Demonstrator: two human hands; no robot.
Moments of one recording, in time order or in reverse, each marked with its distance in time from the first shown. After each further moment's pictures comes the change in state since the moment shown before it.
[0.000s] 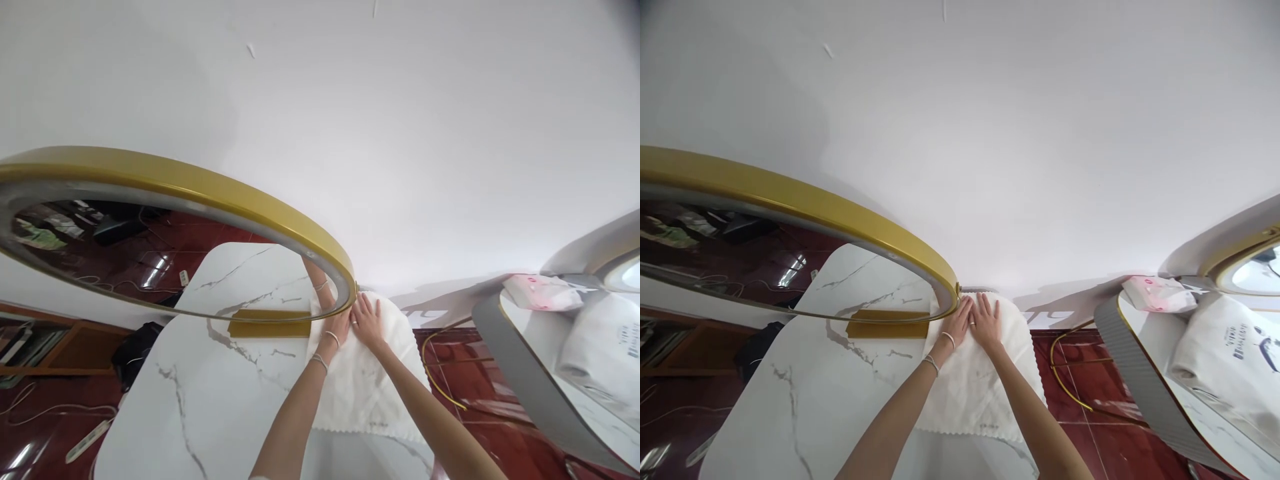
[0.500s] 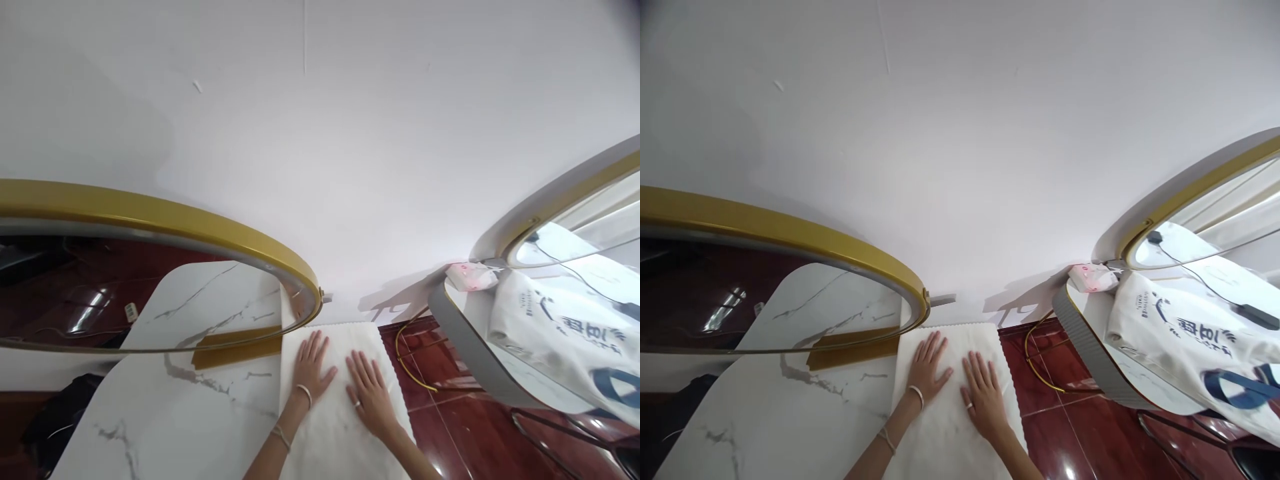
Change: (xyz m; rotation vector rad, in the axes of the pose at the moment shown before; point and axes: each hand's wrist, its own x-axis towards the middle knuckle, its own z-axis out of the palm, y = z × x) left_hand -0.088 0.005 -0.016 0.088 -0.063 0.197; right_hand -0.156 -0.005 -0.049 -0.144 -0.012 -0.097
